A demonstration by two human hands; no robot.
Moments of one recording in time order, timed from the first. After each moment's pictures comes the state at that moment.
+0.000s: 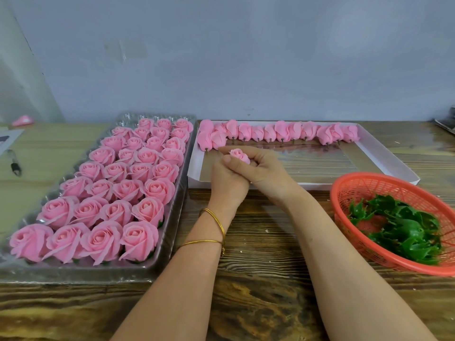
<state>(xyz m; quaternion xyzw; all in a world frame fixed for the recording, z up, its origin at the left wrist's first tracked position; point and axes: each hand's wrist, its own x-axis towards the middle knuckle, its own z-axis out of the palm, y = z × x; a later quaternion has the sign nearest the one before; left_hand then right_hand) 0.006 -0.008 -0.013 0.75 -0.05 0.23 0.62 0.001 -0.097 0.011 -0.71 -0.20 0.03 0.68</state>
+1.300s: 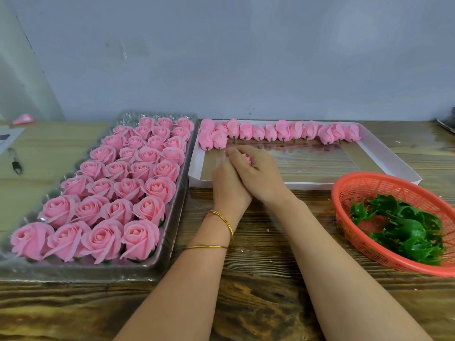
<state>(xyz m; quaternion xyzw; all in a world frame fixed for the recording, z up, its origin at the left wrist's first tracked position) -0.007 -0.012 -0.011 0.81 -0.02 0.28 0.51 0.004 -0.080 0.002 -0.82 -0.19 -0.16 0.51</state>
